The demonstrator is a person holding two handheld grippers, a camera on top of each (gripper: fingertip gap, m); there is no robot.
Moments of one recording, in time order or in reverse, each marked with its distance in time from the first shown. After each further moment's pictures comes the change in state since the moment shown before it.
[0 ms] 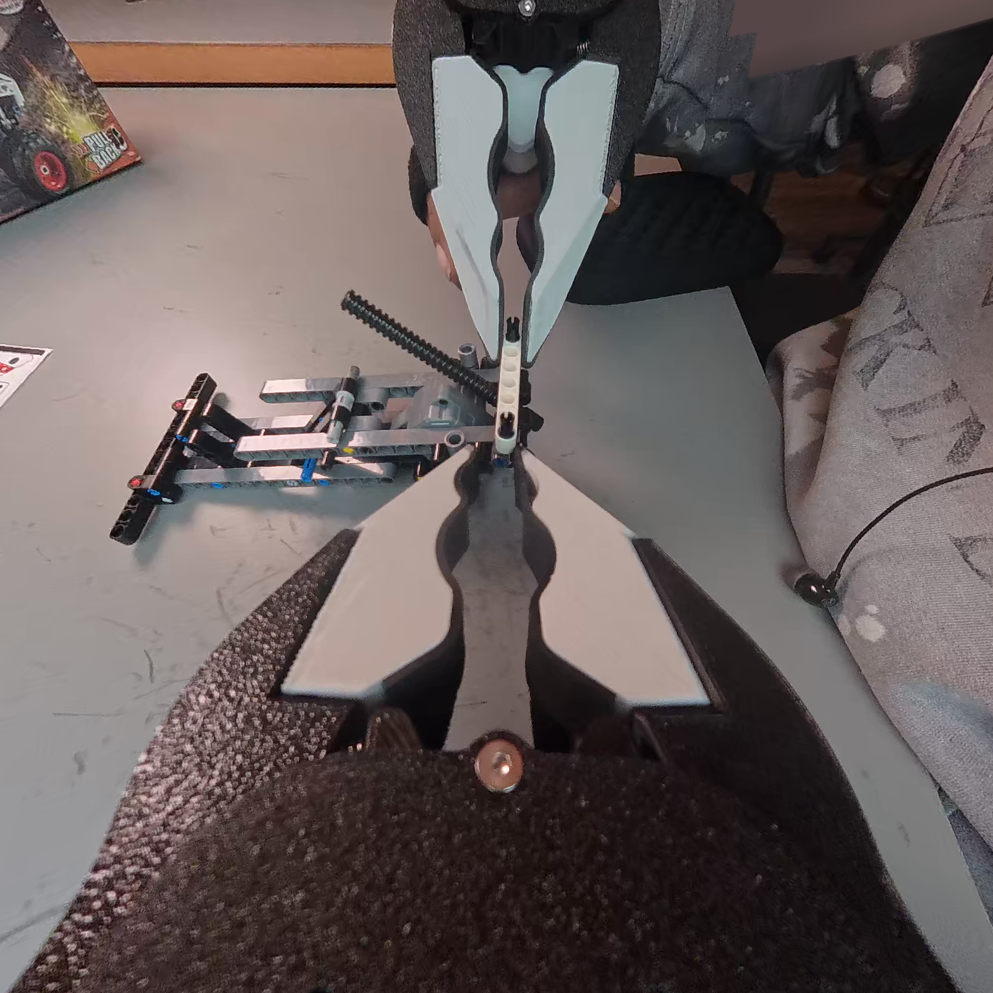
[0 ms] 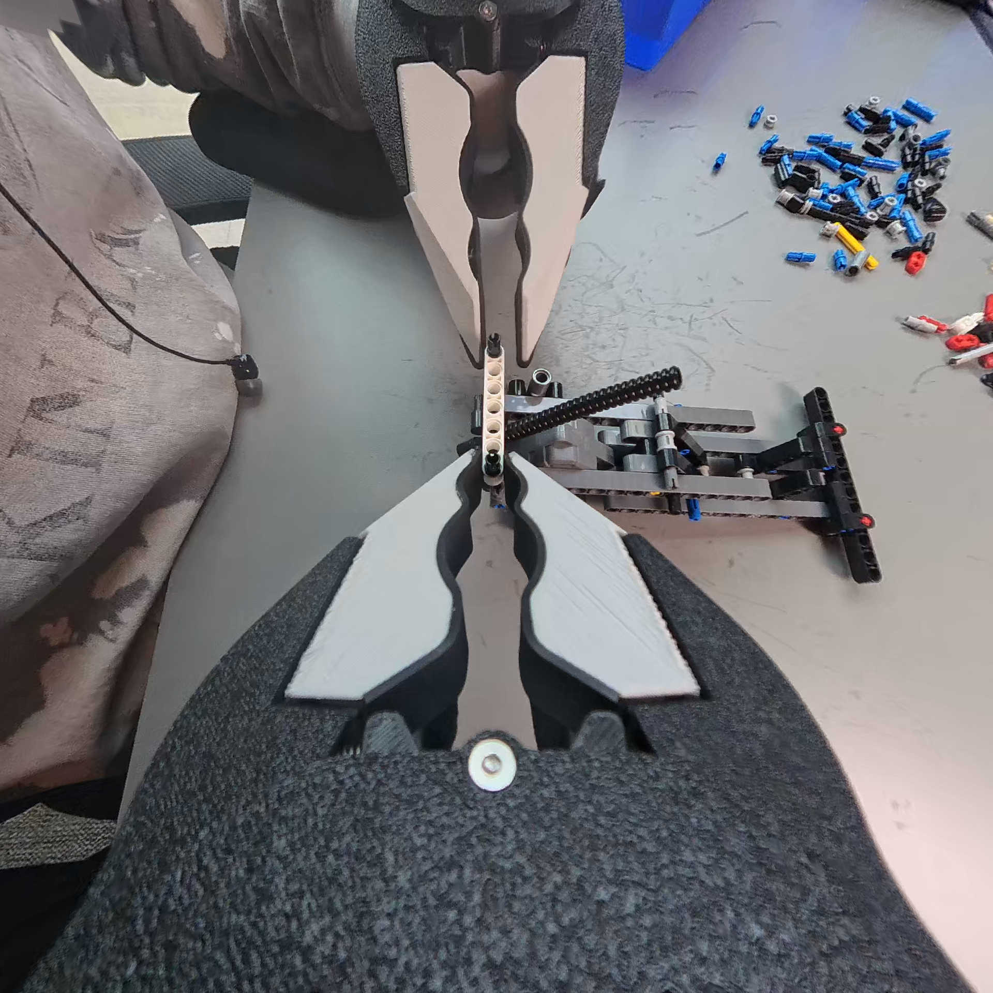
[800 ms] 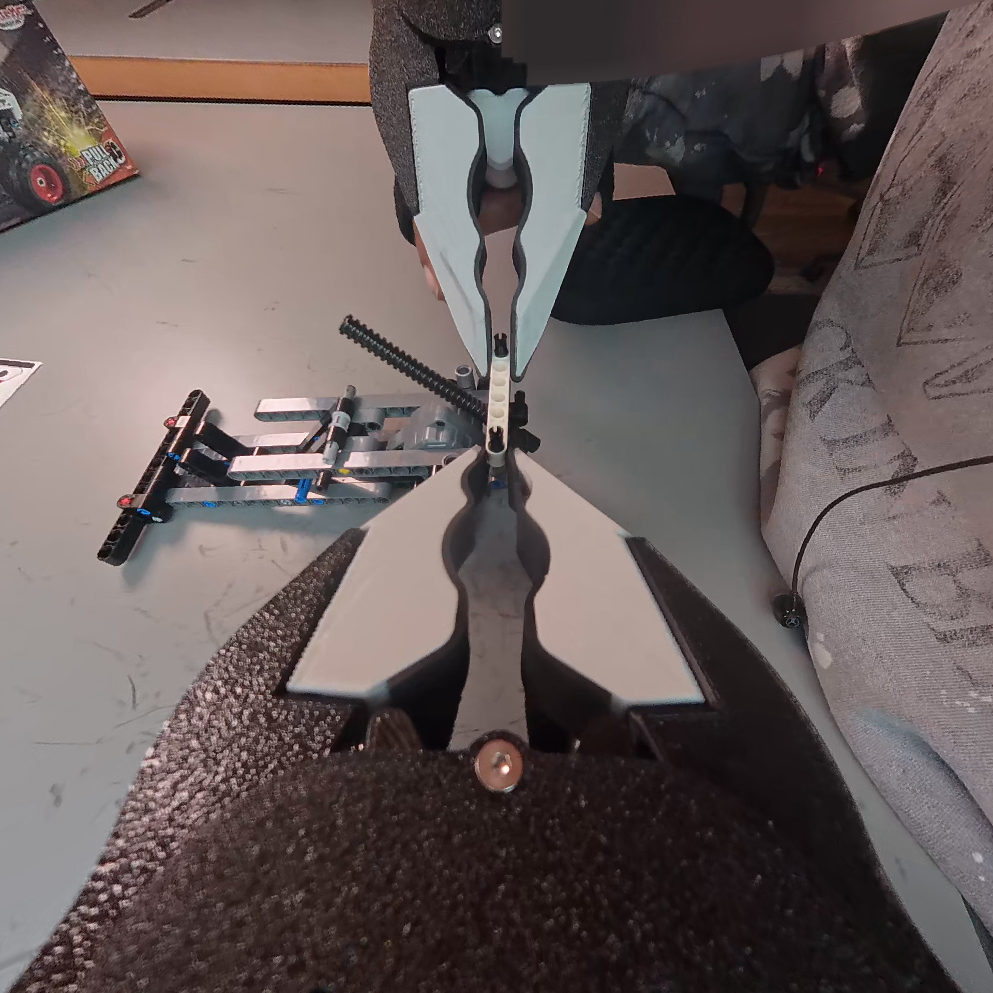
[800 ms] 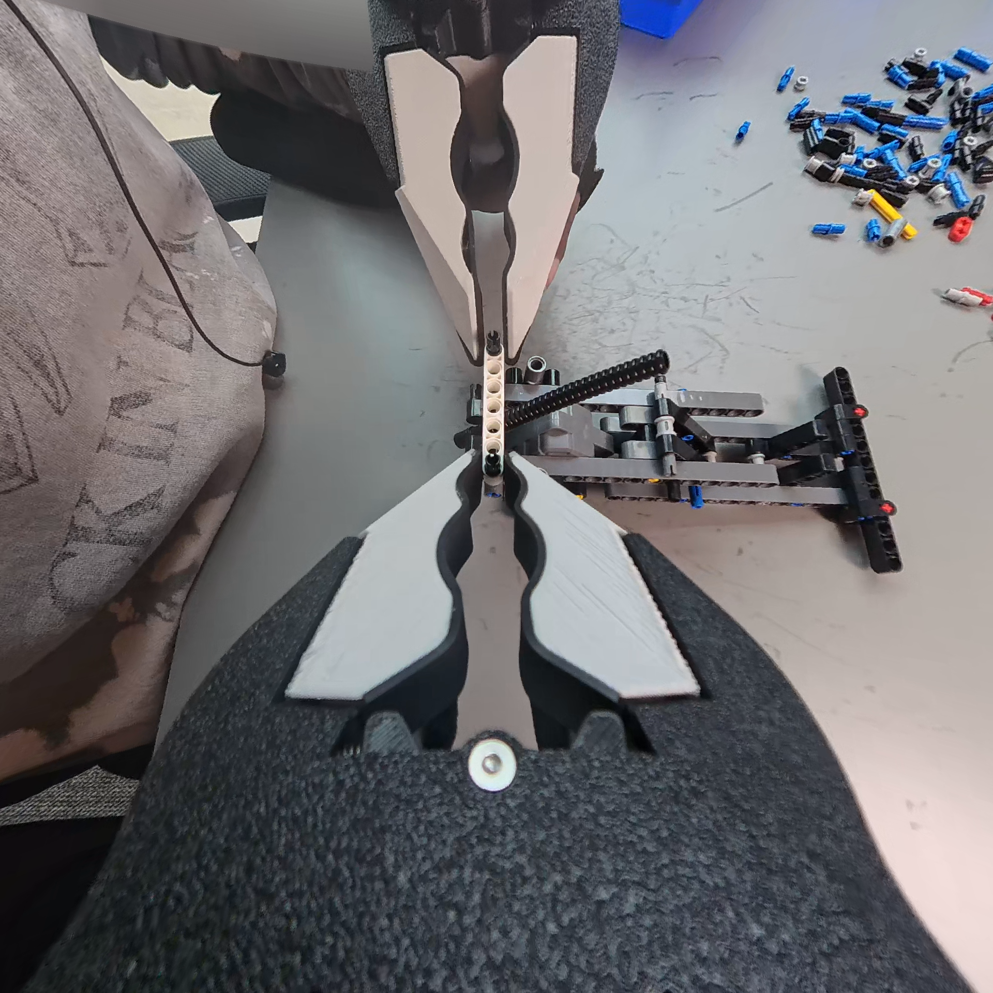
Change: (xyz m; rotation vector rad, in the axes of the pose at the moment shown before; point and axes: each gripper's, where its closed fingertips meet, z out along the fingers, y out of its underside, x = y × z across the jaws) left arm 0.002 -0.007 0.005 0.019 0.006 -0.012; right arm 0.002 0.004 -0.004 -0.024 -0.059 0.039
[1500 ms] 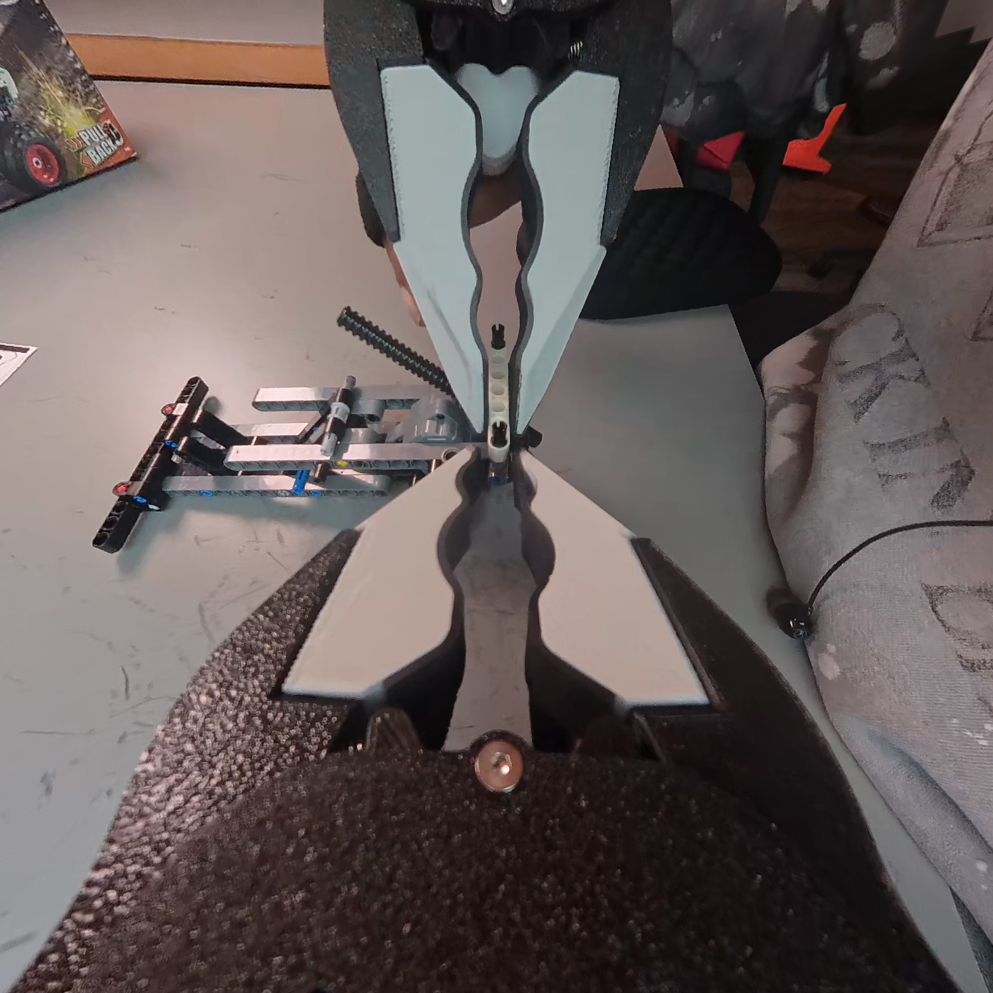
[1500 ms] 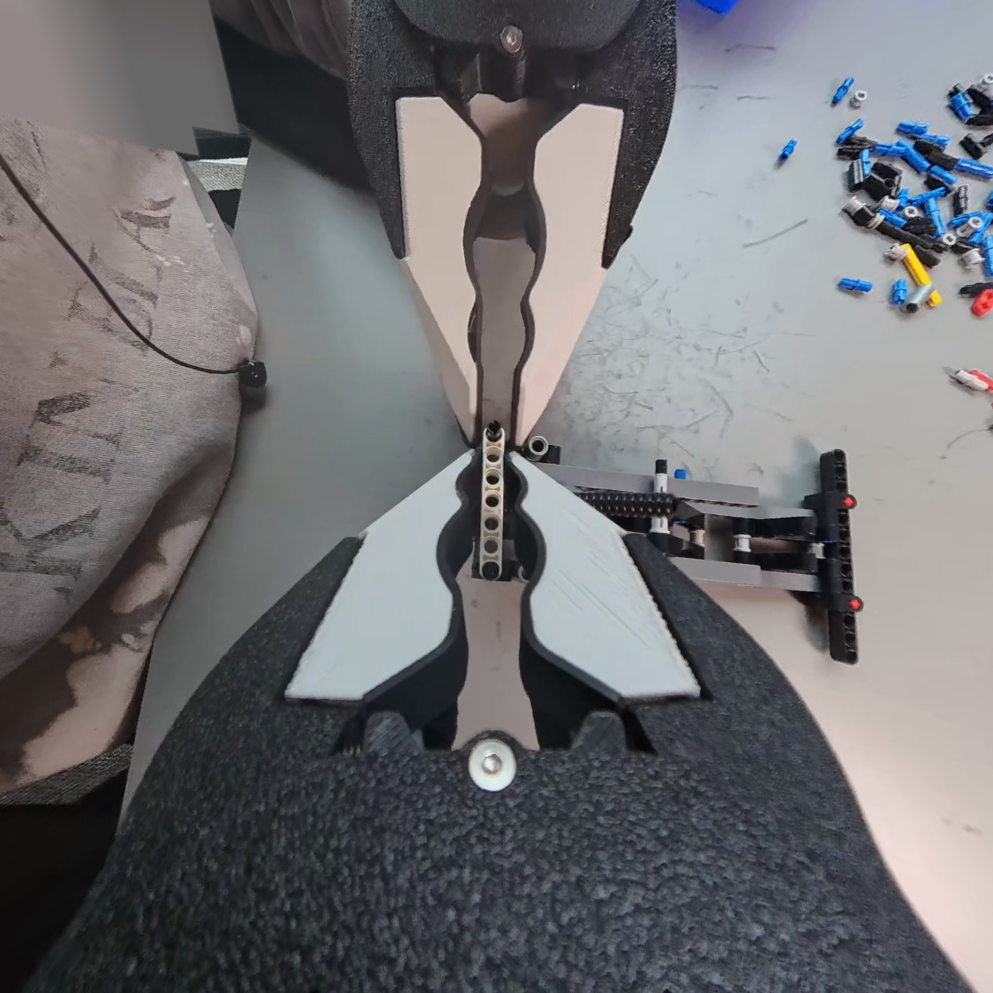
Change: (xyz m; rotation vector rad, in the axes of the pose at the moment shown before) left arm 0.000 0.002 0.001 -0.010 -0.008 -0.012; right arm 0.000 -0.022 0.025 -0.131 -0.009 -0.102
